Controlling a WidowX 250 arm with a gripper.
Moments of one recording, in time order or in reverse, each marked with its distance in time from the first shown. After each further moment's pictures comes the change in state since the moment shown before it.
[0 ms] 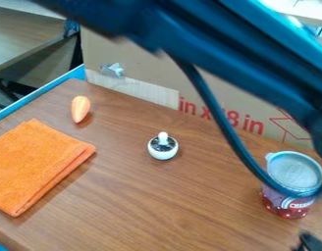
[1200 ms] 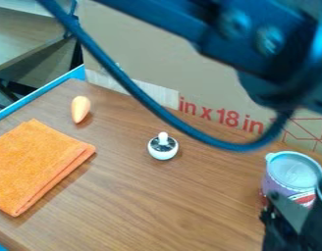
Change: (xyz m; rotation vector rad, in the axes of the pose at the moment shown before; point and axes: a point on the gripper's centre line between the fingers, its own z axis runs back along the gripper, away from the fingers) arm -0.026 0.026 0.045 0.073 -0.151 0.193
